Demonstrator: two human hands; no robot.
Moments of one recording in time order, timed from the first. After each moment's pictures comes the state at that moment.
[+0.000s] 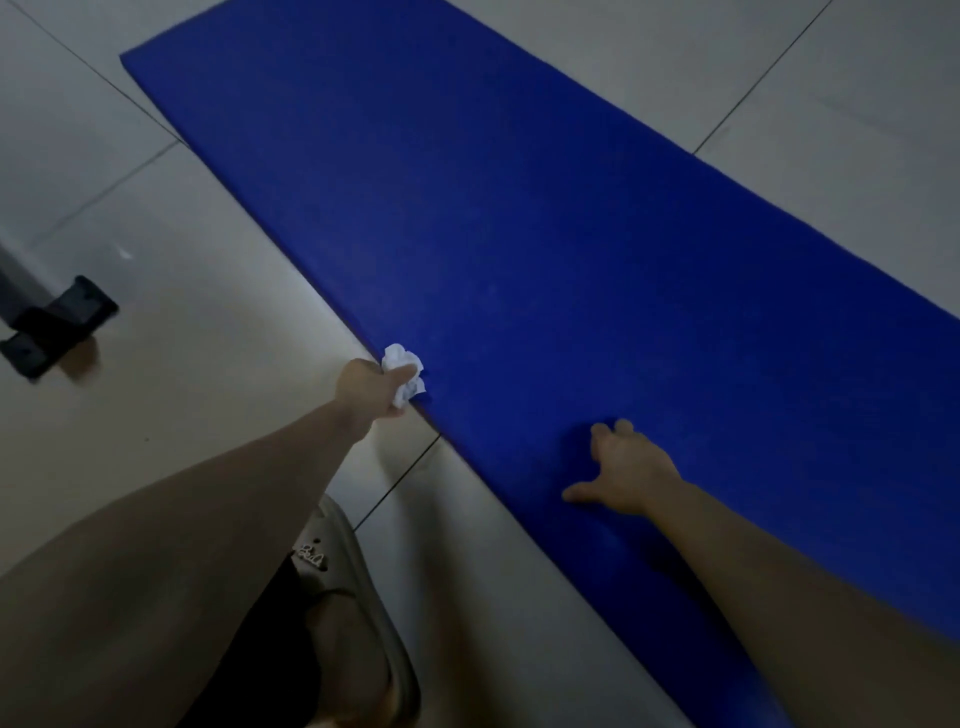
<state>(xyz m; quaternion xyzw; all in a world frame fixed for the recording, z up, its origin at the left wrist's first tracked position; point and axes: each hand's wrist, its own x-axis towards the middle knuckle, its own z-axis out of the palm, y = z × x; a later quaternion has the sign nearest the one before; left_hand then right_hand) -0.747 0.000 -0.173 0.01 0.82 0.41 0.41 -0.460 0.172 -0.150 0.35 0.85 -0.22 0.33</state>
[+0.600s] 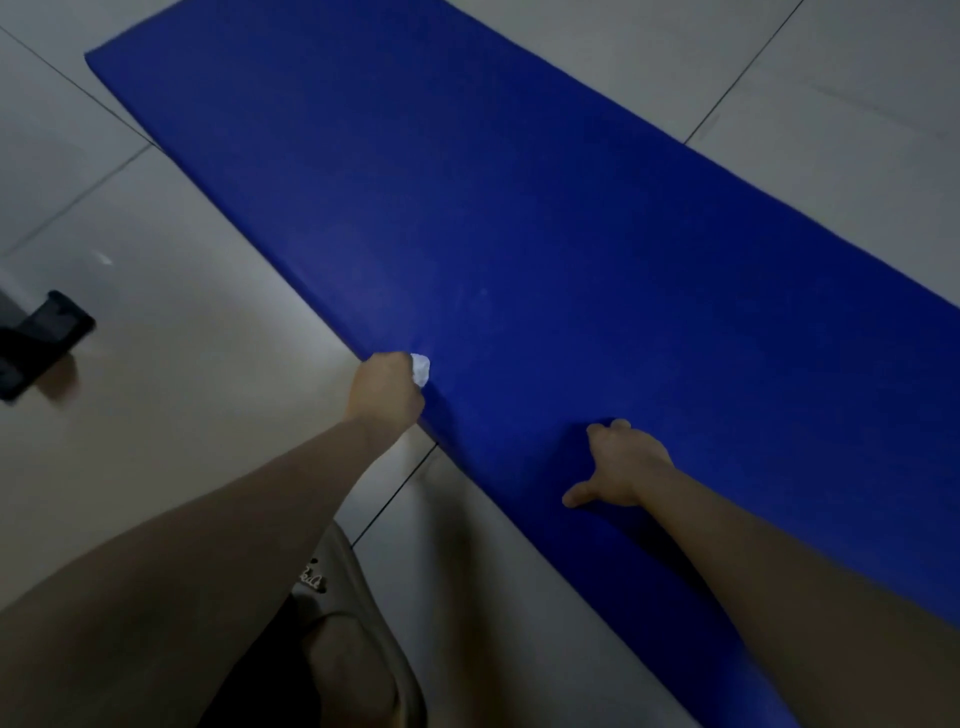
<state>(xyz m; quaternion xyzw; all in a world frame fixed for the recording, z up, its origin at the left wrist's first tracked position) -0.734 0.024 -0.168 0.42 0.89 0.00 0.15 -0.477 0.179 -0.153 0.35 0.83 -0.21 0.37</state>
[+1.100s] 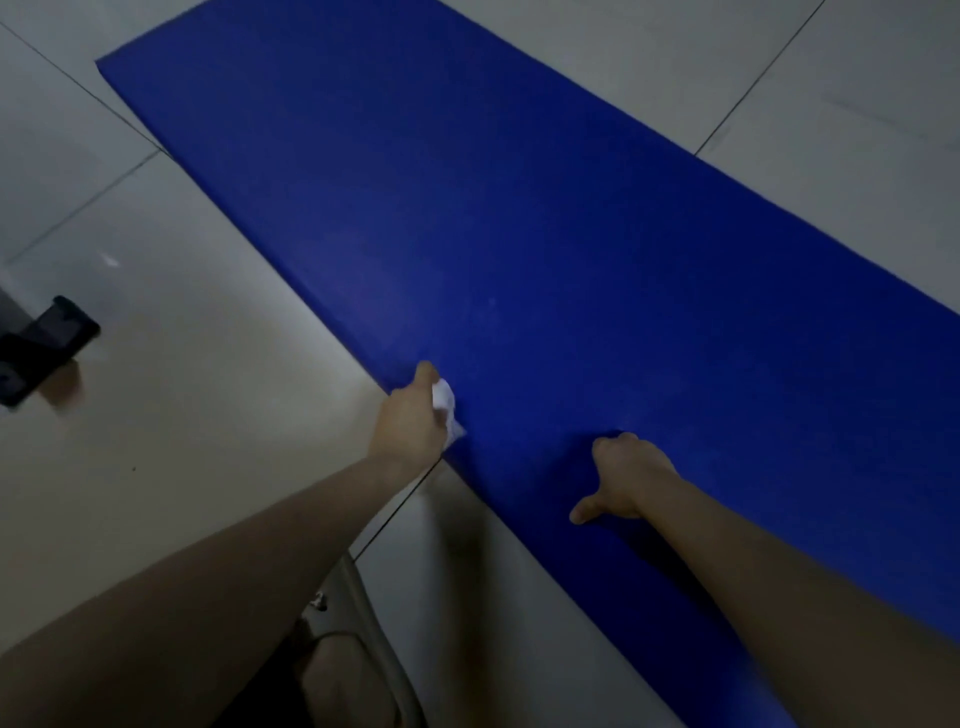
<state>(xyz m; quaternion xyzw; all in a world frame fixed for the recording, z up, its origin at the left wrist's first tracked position) -0.702 0.018 -0.165 0.33 0.90 0.18 0.22 -0.489 0.183 -0.148 0.34 0.82 -0.20 0.41</state>
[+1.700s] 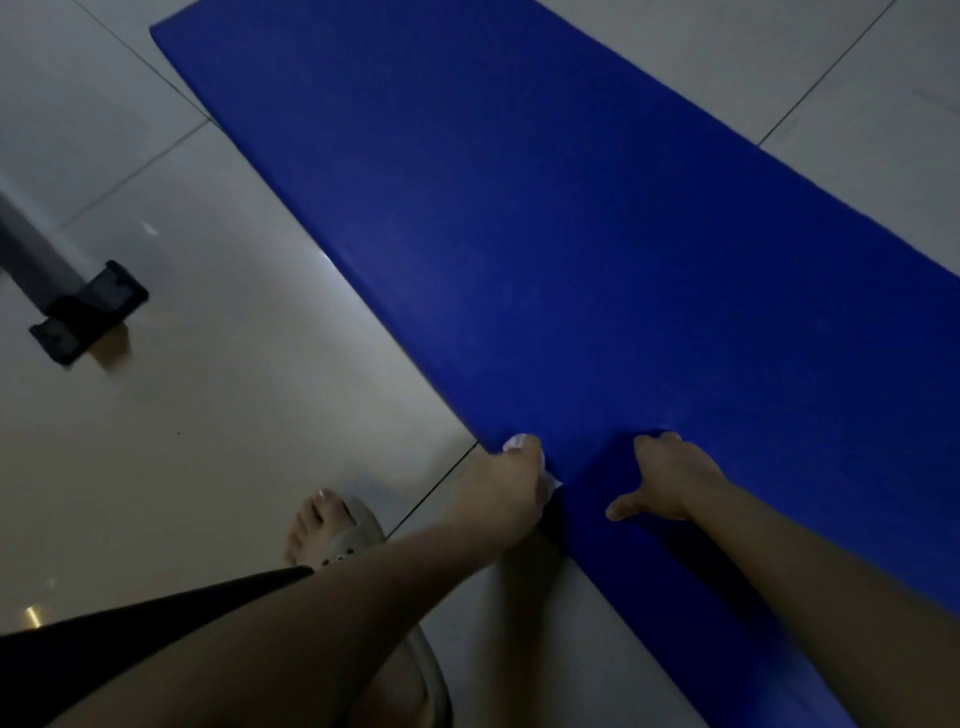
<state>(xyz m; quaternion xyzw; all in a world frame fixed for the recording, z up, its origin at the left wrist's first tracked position) -0.615 0.019 -0.175 0.37 0.84 -0.03 0.41 -0.486 0.182 -0.154 0.34 0.83 -0.20 0.40</state>
